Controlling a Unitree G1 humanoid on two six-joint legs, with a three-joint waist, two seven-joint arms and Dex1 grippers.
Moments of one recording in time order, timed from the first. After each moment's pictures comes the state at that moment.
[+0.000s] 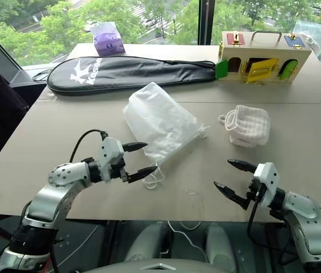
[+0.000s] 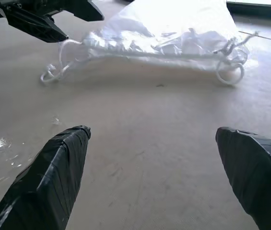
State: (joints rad) left arm -0.12 0.60 -0.07 -0.23 -0.33 0.25 -0.92; right arm 0.19 -0.54 -0.09 -0.19 0.45 -0.01 1.00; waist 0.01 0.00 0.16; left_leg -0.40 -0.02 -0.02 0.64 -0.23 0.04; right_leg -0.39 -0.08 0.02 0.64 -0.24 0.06
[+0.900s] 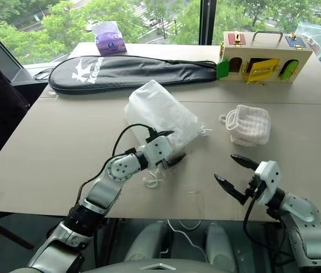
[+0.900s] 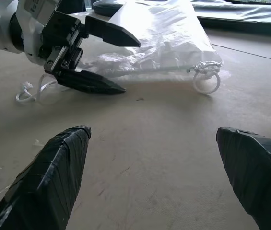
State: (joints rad) left arm -0.34 0.39 -0.36 -0.02 0.28 0.03 -0.42; right arm 0.23 -0.49 -0.10 -0.23 0.45 -0.02 0.88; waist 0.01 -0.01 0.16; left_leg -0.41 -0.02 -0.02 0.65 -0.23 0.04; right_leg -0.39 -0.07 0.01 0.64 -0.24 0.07
